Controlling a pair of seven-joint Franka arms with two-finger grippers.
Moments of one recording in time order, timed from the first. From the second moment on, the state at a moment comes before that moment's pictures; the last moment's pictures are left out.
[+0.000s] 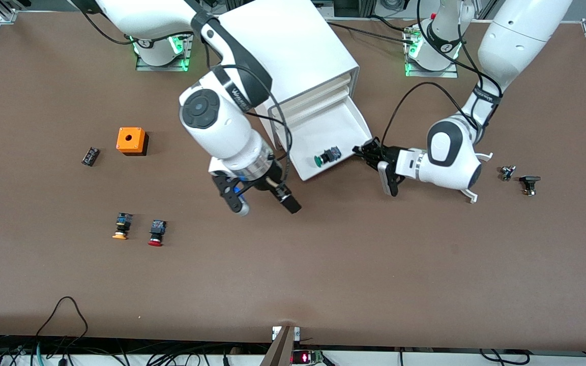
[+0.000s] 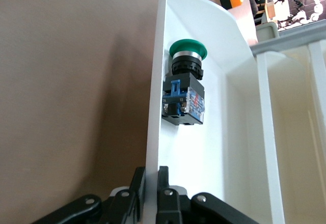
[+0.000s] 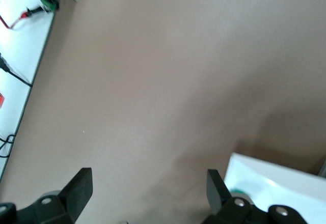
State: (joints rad) left arm 0.05 0.56 -0.30 -1.99 -0.89 1.99 1.09; right arm 0.51 0.72 0.19 -1.14 0.11 2.20 1.52
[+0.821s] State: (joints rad) left arm 0.11 0.58 -0.30 -1.85 -0.72 1.88 0.94; right arm 0.66 0.86 0.25 -1.09 0.11 2.22 1.71
